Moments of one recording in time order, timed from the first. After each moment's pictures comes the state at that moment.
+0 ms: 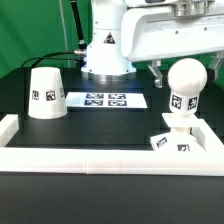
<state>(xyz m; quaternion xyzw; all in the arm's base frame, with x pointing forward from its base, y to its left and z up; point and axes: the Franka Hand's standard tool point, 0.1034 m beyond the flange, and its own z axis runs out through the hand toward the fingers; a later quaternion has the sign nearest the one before) 0.590 0.104 0.124 -0.99 -0.10 0.03 0.05</state>
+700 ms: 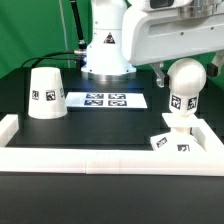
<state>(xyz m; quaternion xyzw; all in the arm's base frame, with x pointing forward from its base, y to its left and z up) 0.611 0.098 0.132 -0.99 -0.11 0.08 0.06</state>
